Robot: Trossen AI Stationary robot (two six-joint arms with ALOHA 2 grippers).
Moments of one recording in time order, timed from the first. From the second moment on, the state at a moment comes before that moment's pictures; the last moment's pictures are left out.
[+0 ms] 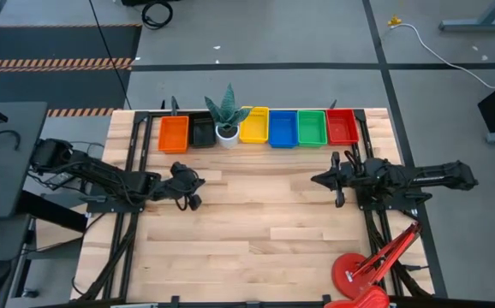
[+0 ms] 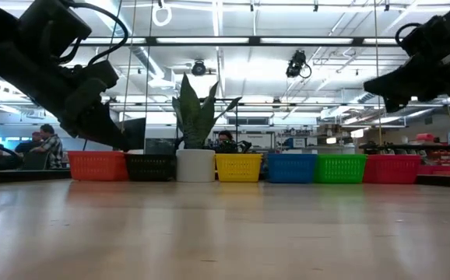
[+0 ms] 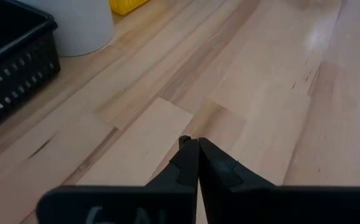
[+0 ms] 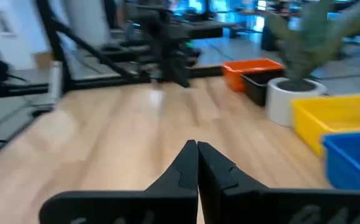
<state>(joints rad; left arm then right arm) -0.17 1.13 0.27 0.16 -0.56 -0.52 0.01 0.14 0.01 0.05 0.06 0.08</state>
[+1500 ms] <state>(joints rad) 0.12 0.00 0.01 0.06 -0.04 0.01 0.07 0.02 0.01 0.01 0.00 0.06</state>
